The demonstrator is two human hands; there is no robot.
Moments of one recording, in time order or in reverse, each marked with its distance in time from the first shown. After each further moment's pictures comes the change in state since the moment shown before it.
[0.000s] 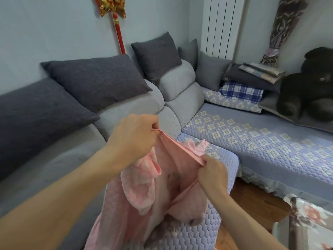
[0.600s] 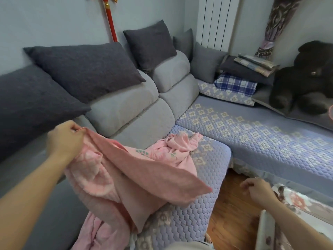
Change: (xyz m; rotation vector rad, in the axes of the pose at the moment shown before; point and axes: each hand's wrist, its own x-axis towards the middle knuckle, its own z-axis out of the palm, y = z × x) left_hand -0.022 -0.167 0.038 -0.091 0.196 -0.649; right_hand 0.014 0.222 -0.038 -0.168 -0.290 0.383
